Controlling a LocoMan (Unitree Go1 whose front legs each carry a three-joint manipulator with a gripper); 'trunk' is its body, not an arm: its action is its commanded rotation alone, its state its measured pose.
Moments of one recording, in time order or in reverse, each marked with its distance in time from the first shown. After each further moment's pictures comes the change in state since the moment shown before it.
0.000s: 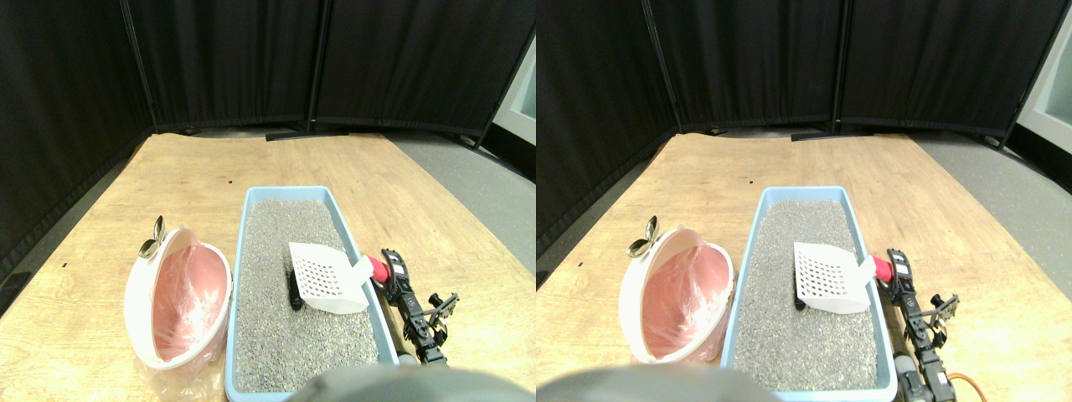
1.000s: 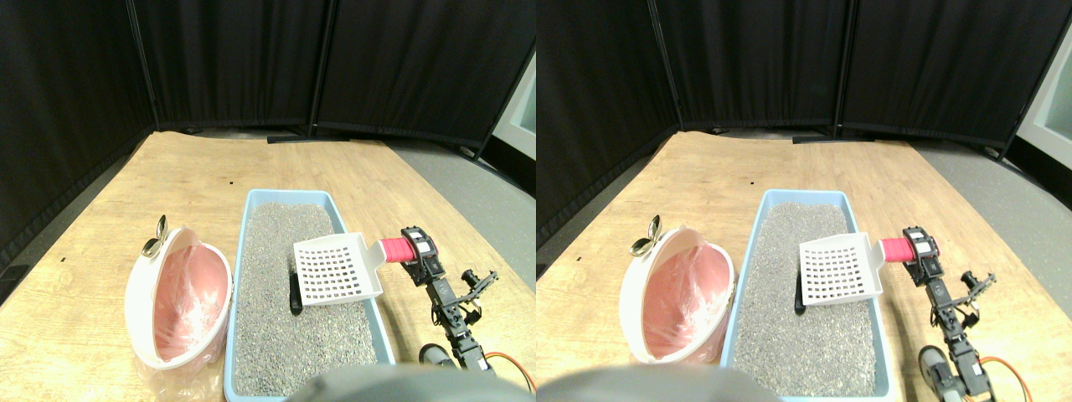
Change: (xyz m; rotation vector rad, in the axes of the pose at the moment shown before) right arm 0.002 0.011 0.082 -0.237 -0.278 0.193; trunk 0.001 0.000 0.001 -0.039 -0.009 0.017
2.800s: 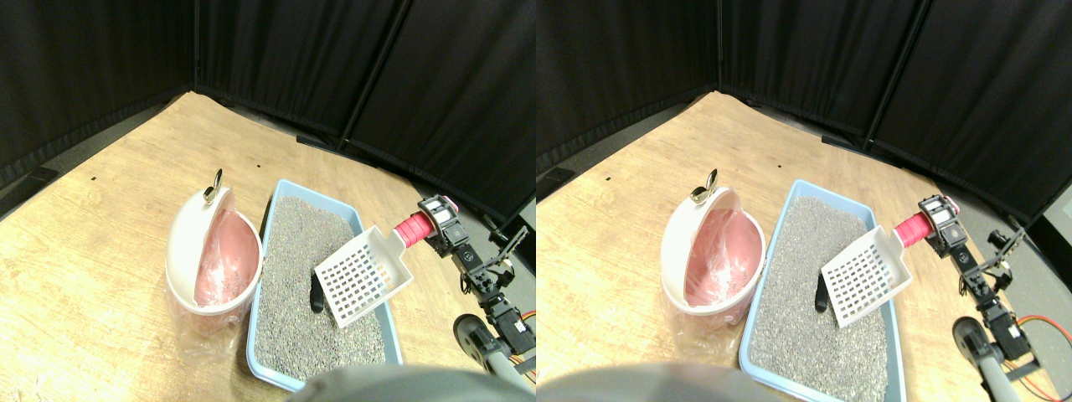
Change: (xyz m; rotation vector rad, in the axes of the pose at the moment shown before) right arm 0.062 0.043 0.041 -0.421 0.078 0.293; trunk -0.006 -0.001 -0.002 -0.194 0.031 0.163
